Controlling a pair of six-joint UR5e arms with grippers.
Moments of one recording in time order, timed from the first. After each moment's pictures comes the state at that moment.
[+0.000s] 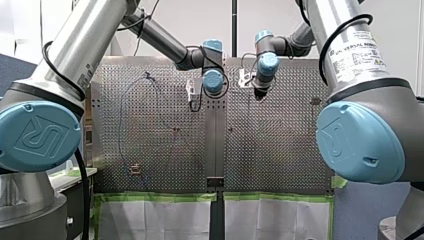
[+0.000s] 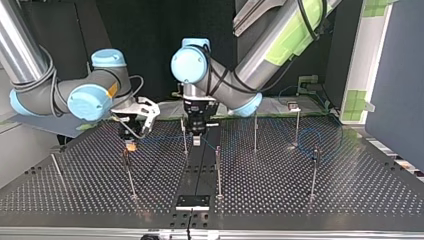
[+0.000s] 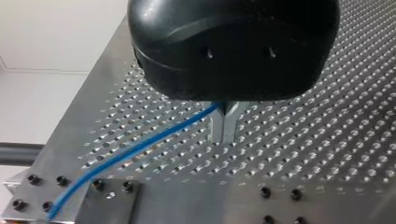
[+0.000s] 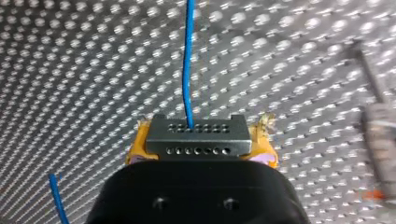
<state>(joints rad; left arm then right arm) -0.61 -2.01 -1.43 -2.80 -2.13 -1.60 2.05 -1.13 1.28 0.17 1.71 1.60</state>
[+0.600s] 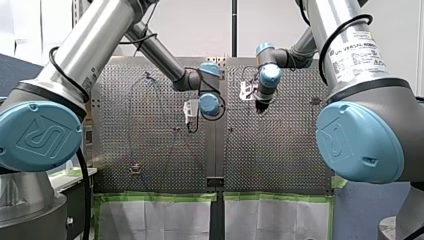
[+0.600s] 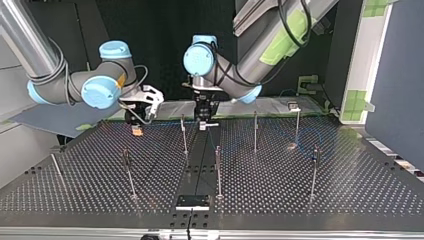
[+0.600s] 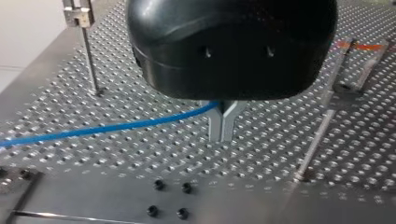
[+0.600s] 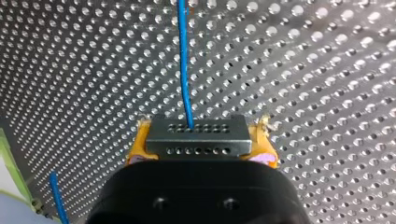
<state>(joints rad) -0.60 -2.07 -1.58 -2.65 -2.10 -1.65 2.05 -1.13 1.41 0.11 1.70 1.60</state>
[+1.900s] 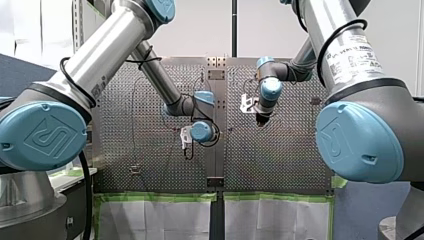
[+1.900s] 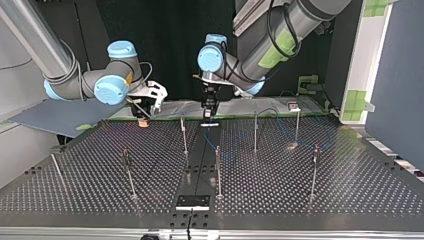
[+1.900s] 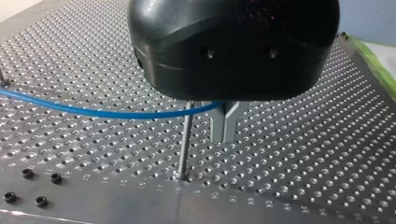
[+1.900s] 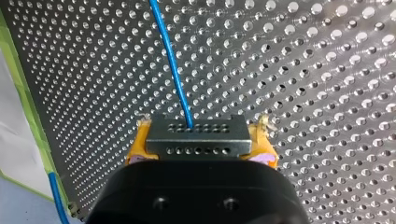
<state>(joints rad) -0.55 -2.19 -1.69 -2.49 -1.97 -1.70 2.04 -1.07 1.47 0.05 1.69 1.62</state>
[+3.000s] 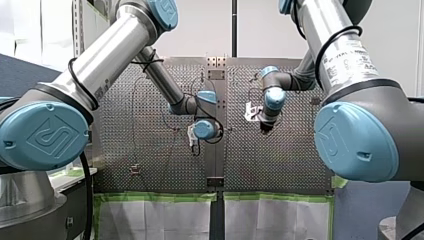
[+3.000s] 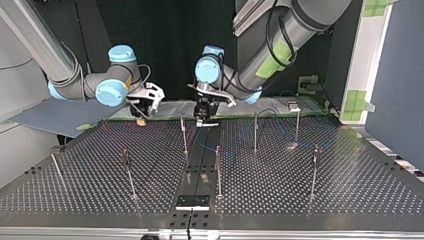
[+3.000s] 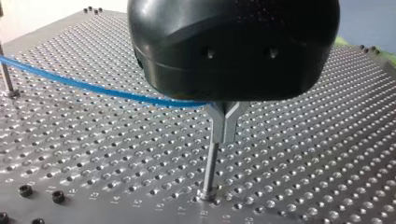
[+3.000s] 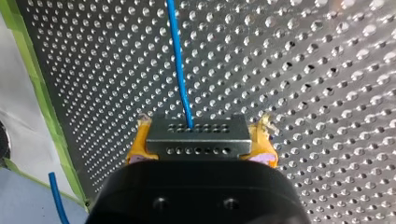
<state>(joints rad) -0.54 -2.24 -1.58 -2.50 -1.86 -1.72 2.00 -1.01 1.48 0.00 1.67 1.63</state>
